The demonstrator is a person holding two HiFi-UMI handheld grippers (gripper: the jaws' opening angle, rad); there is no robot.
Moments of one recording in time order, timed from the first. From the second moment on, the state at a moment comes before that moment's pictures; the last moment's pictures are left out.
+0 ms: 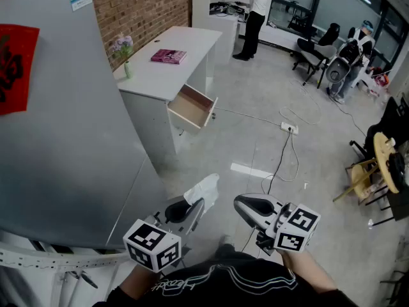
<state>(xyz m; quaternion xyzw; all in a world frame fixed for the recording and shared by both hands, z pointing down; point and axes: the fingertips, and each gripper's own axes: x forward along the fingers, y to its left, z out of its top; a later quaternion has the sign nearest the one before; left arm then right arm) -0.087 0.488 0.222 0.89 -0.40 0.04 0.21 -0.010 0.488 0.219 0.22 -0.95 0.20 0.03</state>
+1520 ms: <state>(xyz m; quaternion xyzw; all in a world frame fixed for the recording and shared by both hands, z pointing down) -0.075 0.121 0.267 0.86 -0.43 0.11 0.24 0.005 0.106 0.271 0.22 -0.94 0.27 0.00</state>
